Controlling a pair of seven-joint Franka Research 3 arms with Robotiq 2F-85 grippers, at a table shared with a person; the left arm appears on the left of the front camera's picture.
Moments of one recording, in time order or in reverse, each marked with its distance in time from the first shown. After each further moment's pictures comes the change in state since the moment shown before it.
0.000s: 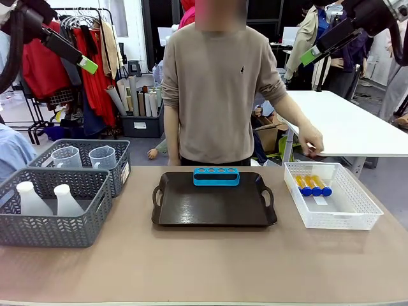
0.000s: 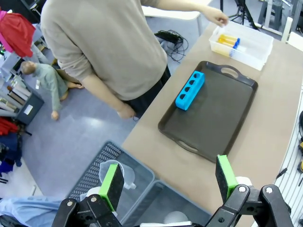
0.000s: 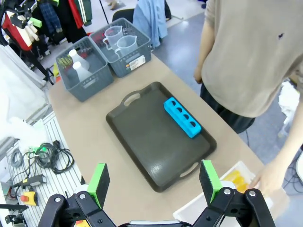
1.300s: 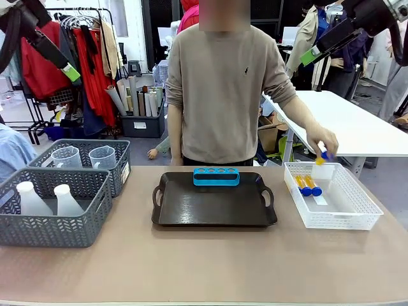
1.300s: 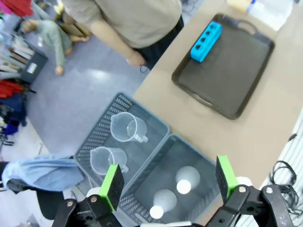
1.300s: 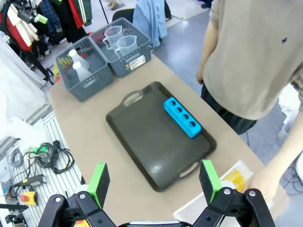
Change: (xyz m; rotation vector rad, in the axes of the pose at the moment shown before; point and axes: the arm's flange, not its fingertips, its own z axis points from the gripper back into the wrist) left arm 0.000 0.033 0.003 0.057 0.279 0.033; right arm 0.000 0.000 0.000 0.000 0.001 0.000
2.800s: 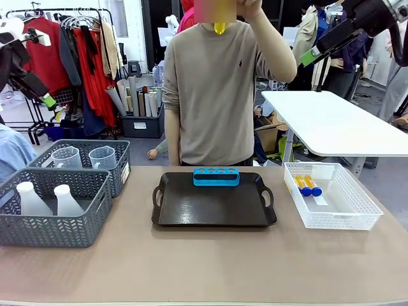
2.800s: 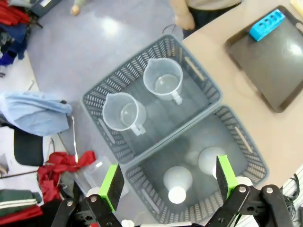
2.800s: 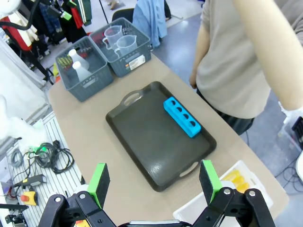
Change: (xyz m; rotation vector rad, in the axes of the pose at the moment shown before) left arm -0.086 0.107 -0.069 0.085 0.145 0.315; right arm 0.000 0.000 0.000 -0.001 0.001 -0.001
